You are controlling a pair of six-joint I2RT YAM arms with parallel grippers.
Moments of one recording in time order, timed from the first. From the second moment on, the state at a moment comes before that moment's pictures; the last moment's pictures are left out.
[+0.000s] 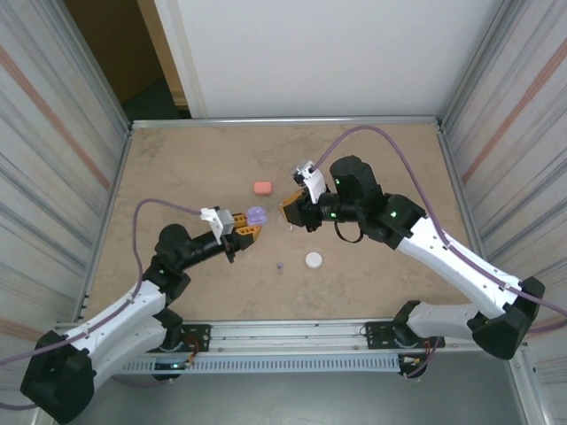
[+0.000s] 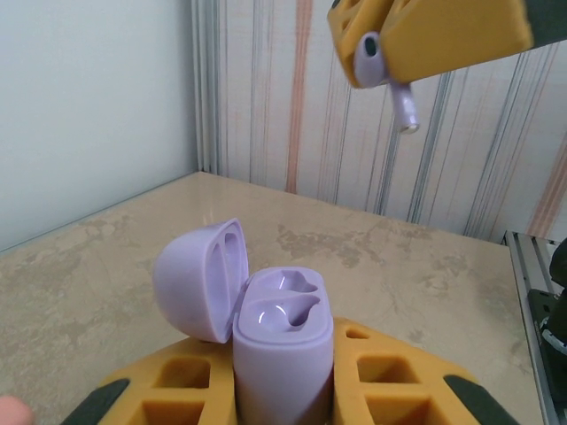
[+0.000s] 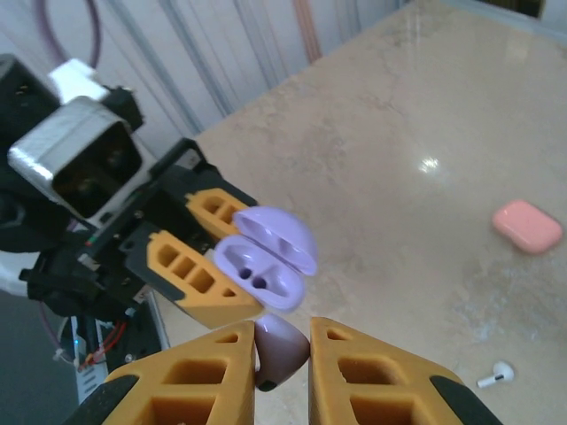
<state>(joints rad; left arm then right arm) -0.54 0.83 0.30 0.57 0.56 -0.05 0.83 1.19 1.23 -0.51 -0.33 0.14</state>
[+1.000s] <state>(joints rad) -0.54 0.87 0.33 0.73 0.67 -0.09 0.96 1.29 1.35 -0.47 -0.26 -0.11</state>
